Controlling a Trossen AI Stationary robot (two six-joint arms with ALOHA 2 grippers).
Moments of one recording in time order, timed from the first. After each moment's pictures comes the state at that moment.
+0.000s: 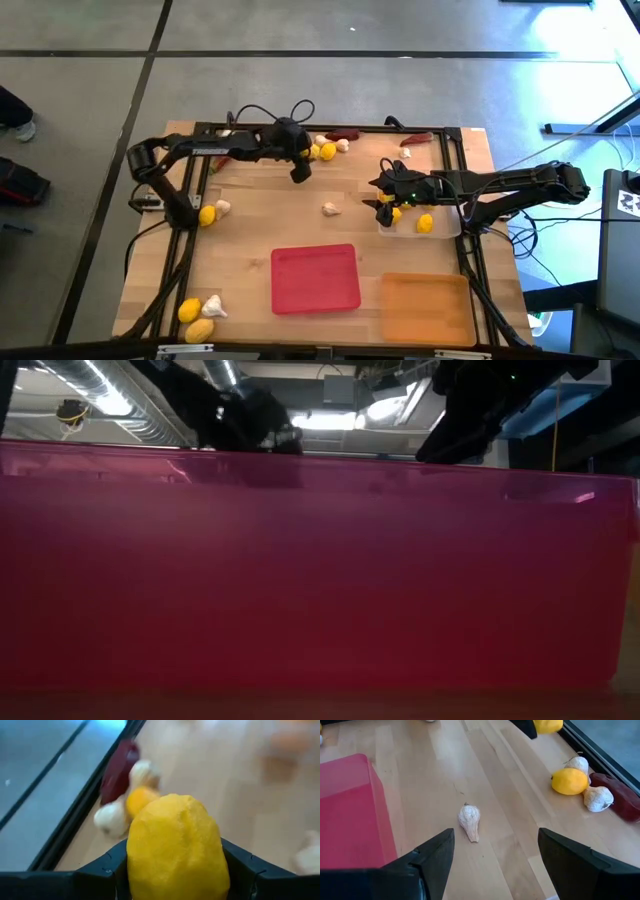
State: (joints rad) left arm 0.47 1.64 1.03 -0.12 0.00 0.15; right arm 0.02 1.14 0.82 -0.35 0.26 0.23
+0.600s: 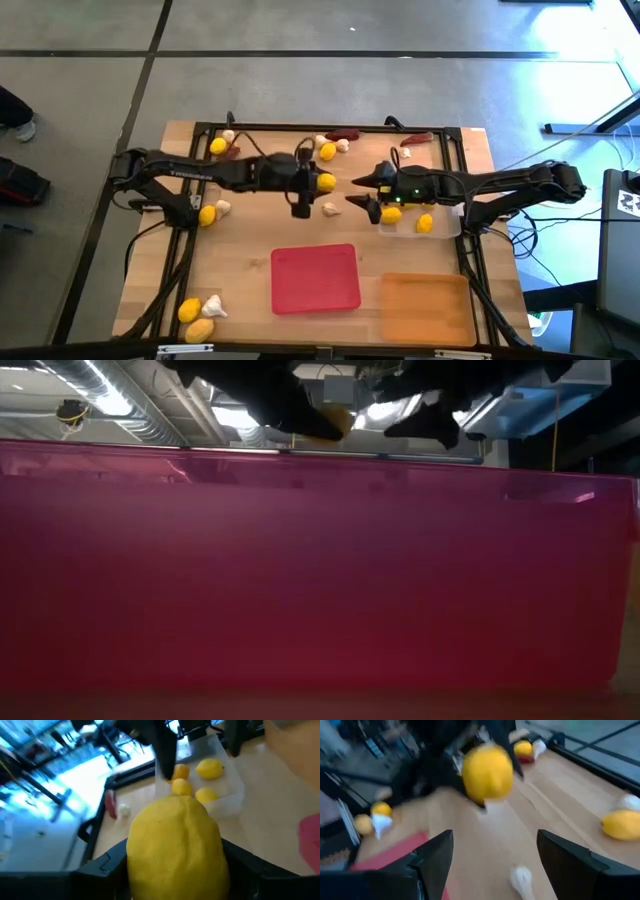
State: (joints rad) left arm 0.10 1.49 1.03 0.02 -0.14 0.44; right arm 0.02 1.18 0.82 0.00 0.17 0.40
